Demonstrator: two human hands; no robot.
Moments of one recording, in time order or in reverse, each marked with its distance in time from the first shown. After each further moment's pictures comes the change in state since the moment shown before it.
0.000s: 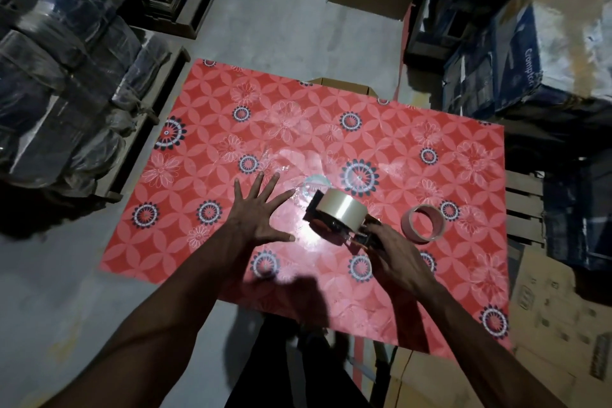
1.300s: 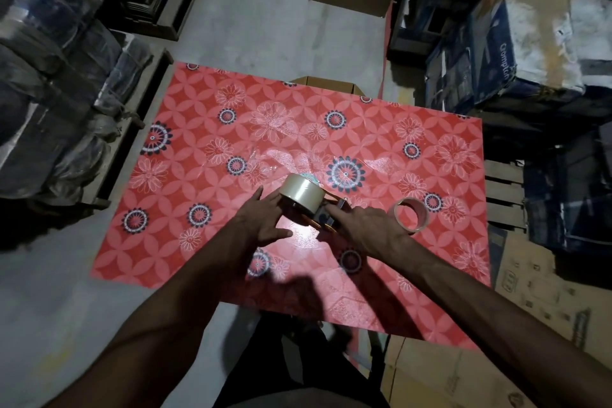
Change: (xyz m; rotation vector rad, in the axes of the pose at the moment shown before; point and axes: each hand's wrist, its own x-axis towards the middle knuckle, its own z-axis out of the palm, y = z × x) left_hand 0.019 0.024 -0.008 -0.068 -0.029 0.317; right_hand 0.050 -0.096 -0.061 -0.655 -0.365 -0.046
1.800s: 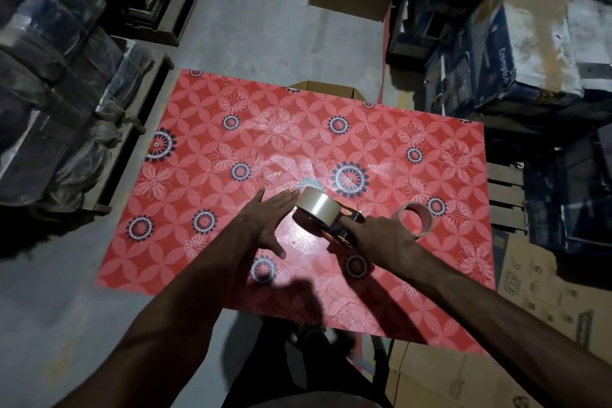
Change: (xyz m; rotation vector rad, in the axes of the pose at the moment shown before) left_hand 0.010 -0.022 -0.001 0.024 -0.125 0.029; right_hand -0.007 -0.002 -0.001 -0.014 -0.093 0.070
